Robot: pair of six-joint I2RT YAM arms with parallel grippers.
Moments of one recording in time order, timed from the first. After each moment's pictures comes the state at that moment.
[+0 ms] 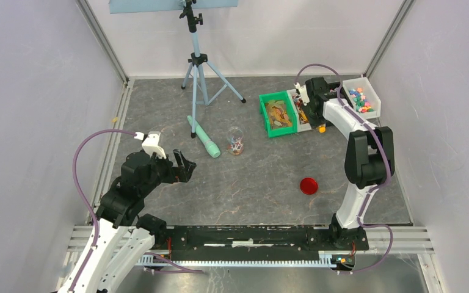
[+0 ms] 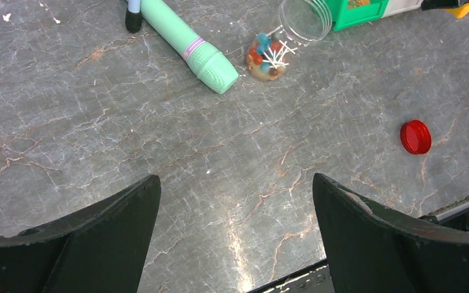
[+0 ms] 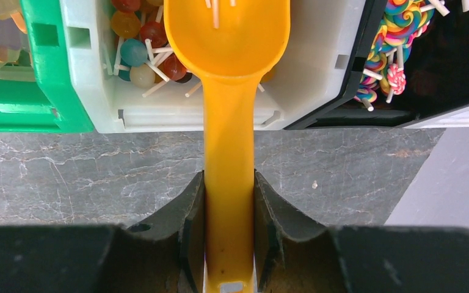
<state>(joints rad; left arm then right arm) -0.39 0.50 0.71 -0.68 0.03 -0.37 0.17 1.89 1.47 -0.68 0.24 -0.28</state>
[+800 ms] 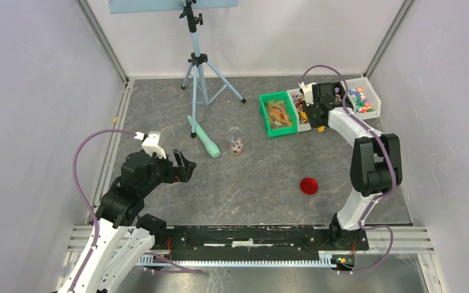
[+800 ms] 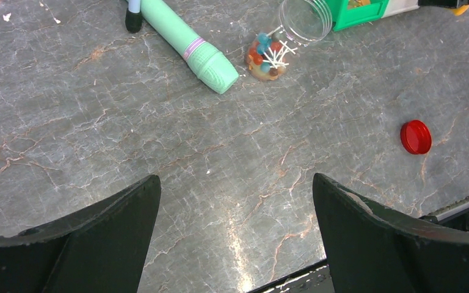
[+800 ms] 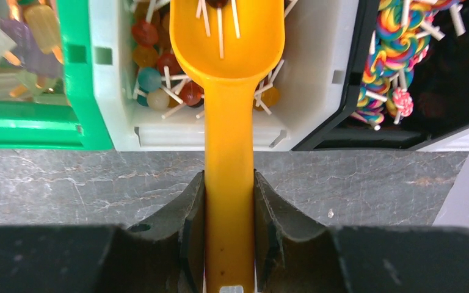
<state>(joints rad) -0.39 0.50 0.71 -0.68 0.03 -0.37 0.14 1.78 1.26 -0.43 0.14 -0.27</state>
